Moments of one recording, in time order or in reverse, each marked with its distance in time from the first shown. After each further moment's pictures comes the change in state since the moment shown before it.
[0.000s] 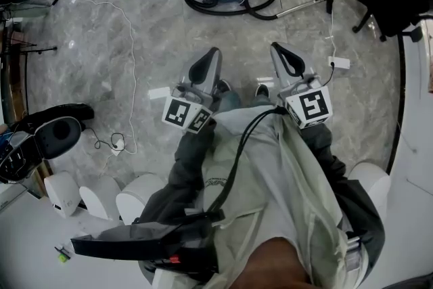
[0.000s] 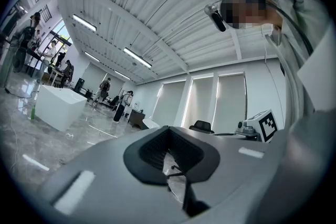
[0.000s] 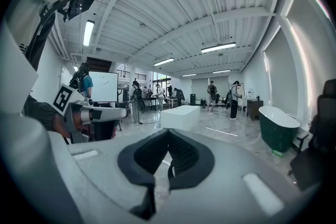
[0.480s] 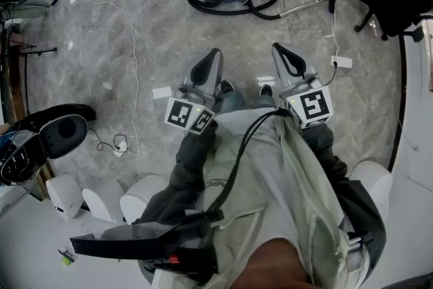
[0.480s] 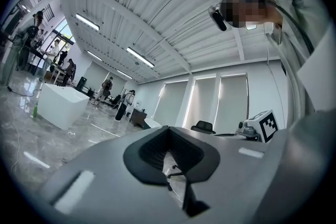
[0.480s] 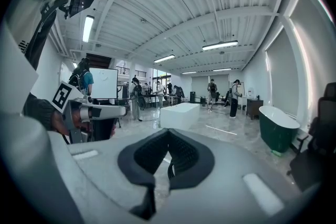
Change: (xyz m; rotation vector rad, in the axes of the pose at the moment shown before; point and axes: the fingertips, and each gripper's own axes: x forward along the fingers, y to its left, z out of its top) left arm -0.009 0.030 0.003 -0.019 0.007 0.015; right arm 0.026 0.014 -0.002 -0.012 0.036 -0.012
